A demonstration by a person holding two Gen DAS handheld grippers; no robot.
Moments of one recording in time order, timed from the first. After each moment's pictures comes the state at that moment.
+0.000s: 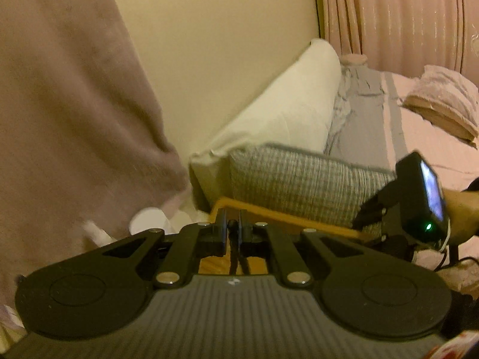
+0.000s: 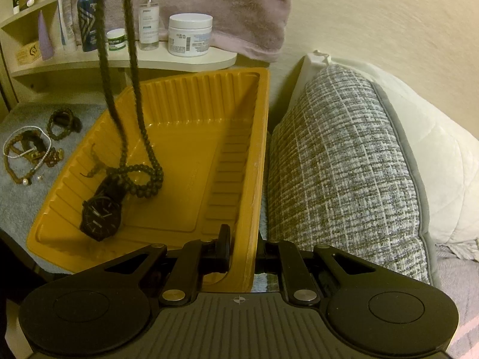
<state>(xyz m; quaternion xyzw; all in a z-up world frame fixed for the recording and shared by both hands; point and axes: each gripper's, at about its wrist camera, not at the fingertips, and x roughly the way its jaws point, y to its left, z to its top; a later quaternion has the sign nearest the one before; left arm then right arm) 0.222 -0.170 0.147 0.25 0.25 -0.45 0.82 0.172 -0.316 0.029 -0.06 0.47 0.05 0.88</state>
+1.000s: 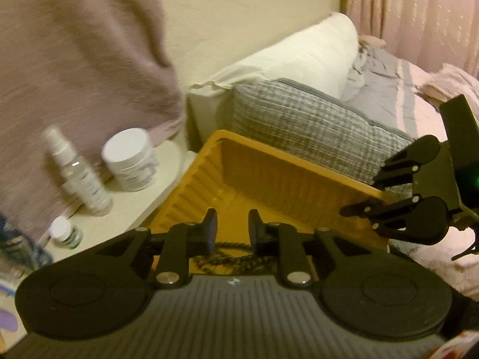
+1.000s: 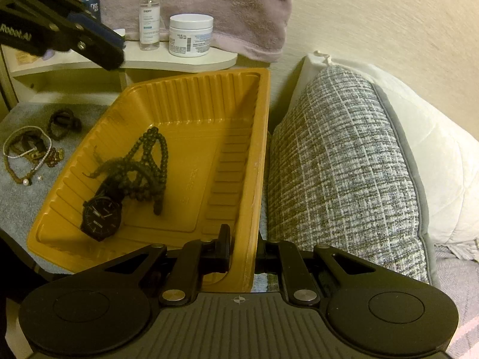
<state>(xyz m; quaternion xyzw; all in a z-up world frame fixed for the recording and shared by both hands) 0.240 -0.158 0.072 0.21 0.34 -0.41 0.82 0.172 -0.315 0.029 -0.06 0.47 0.05 0.88</state>
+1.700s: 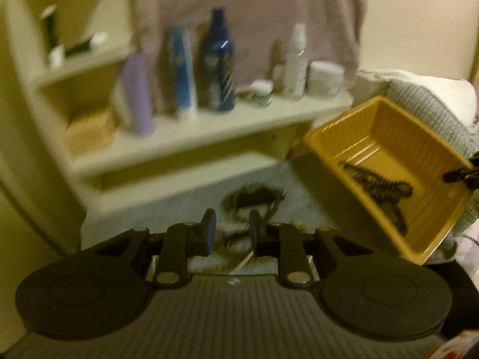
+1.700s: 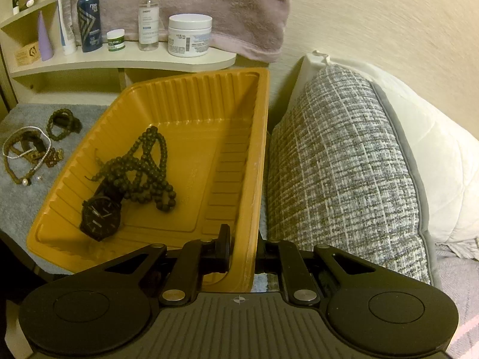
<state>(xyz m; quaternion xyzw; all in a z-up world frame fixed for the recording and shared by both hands) 0.175 0.050 0.020 0.08 0.36 -0.16 0.91 0.171 -0.317 0.028 -0.06 0.47 0.05 0.88</state>
